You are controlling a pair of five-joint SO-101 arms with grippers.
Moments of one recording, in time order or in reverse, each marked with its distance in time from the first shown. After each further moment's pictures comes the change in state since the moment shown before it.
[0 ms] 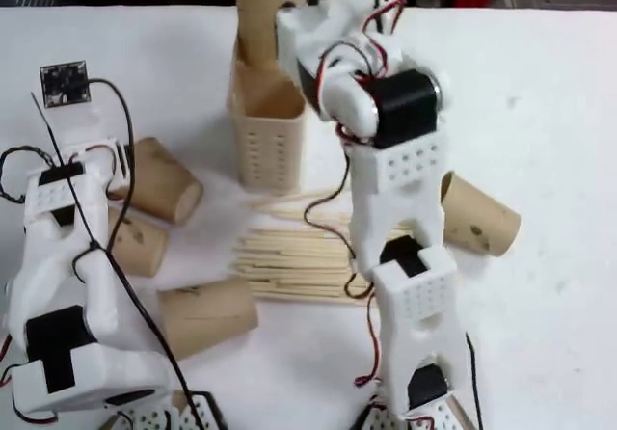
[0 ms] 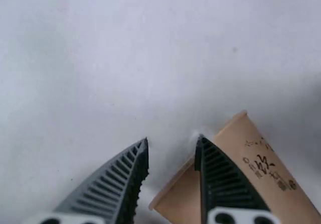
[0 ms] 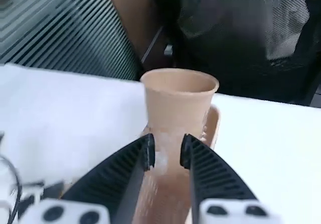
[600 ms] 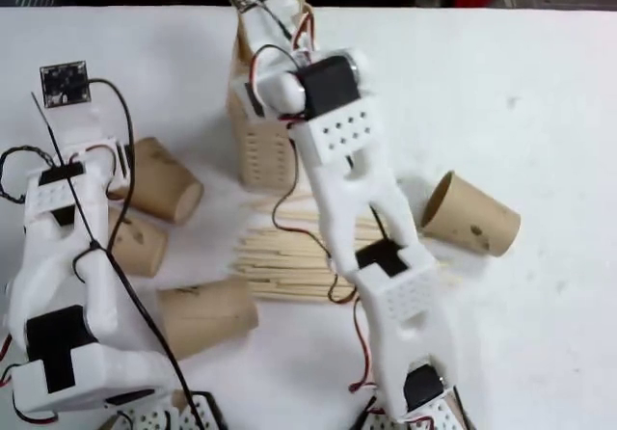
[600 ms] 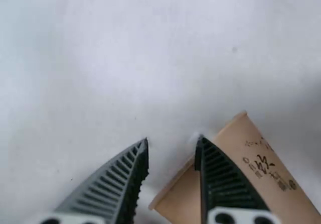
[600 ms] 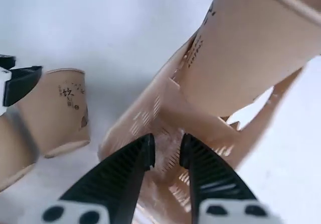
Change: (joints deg) left arm 0.0 0.0 0.0 0.0 0.0; right arm -5.5 4.0 20.5 -2.3 15.1
